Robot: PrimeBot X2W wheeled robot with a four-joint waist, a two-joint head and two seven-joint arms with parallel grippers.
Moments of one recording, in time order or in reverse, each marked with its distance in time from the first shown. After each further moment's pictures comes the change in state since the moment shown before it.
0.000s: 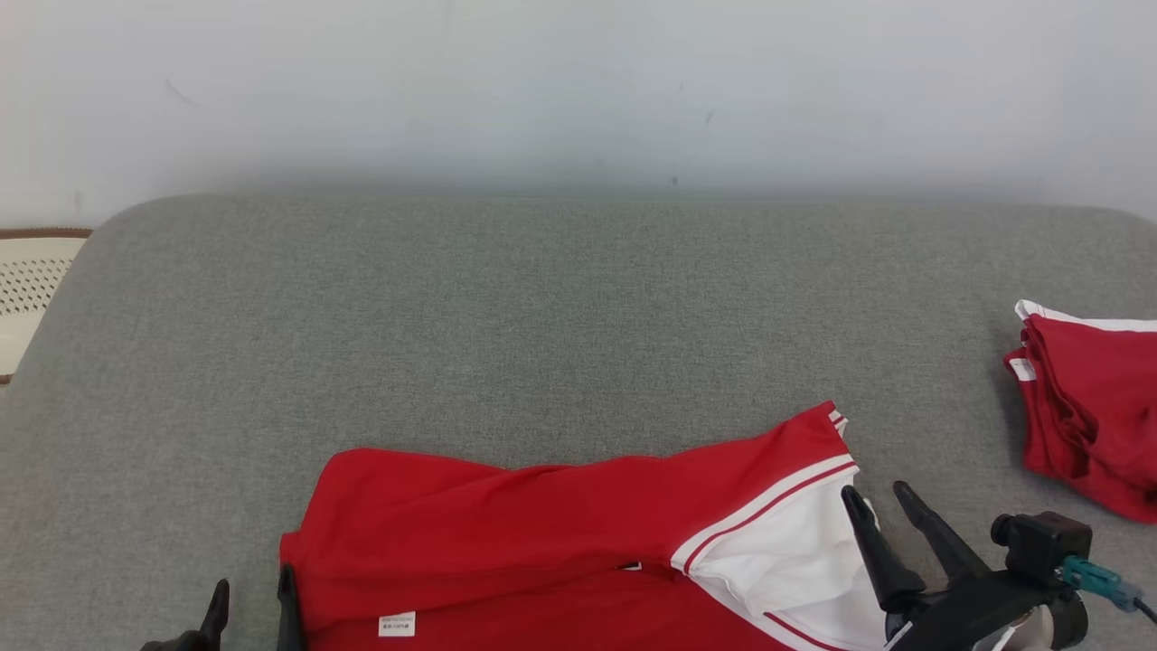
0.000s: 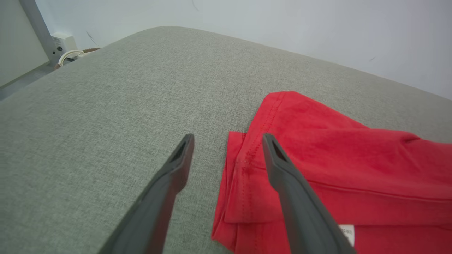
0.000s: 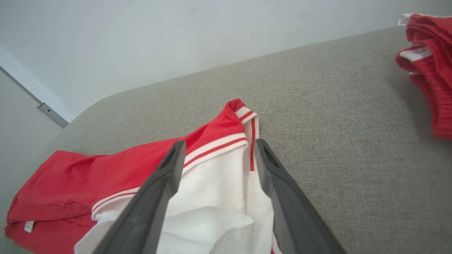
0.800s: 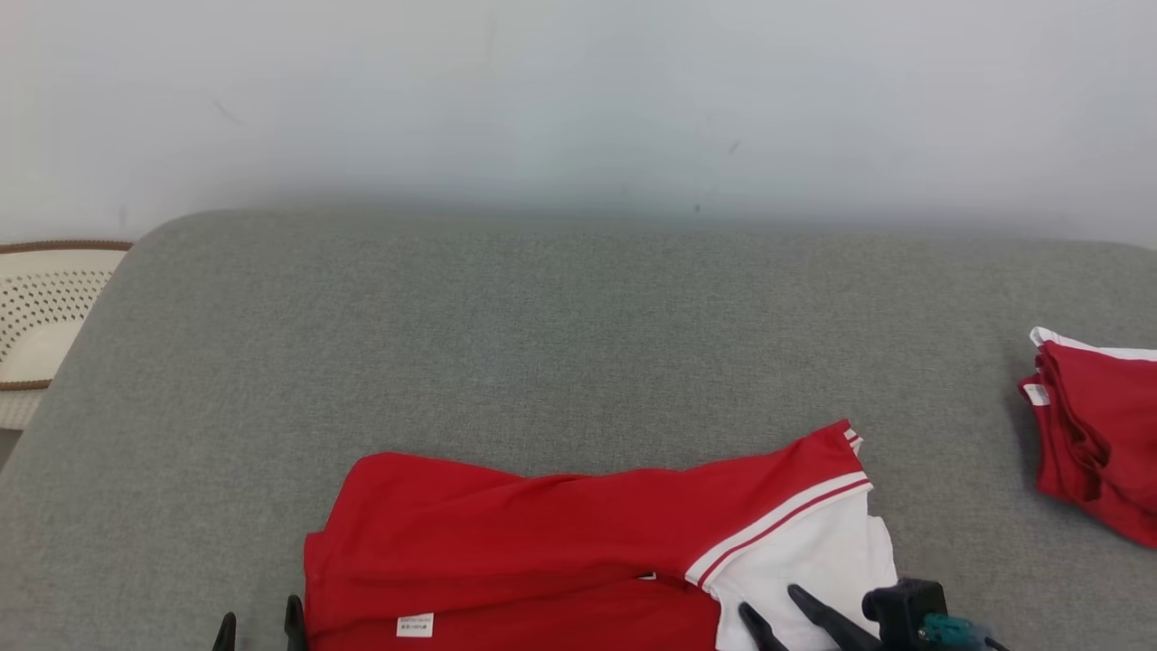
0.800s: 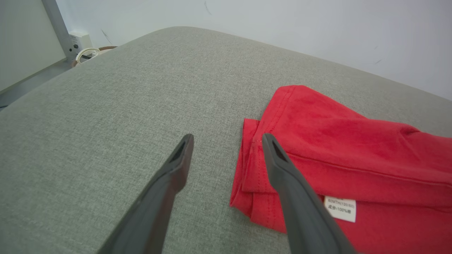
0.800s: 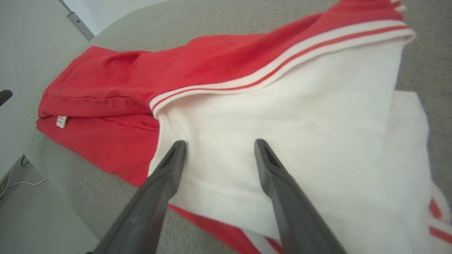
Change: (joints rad) left arm 0.050 0.000 -0.020 -0.019 -0.009 0.017 0.000; right arm -0.071 0.066 0.336 0.164 -0.016 0.000 0.022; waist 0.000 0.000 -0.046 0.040
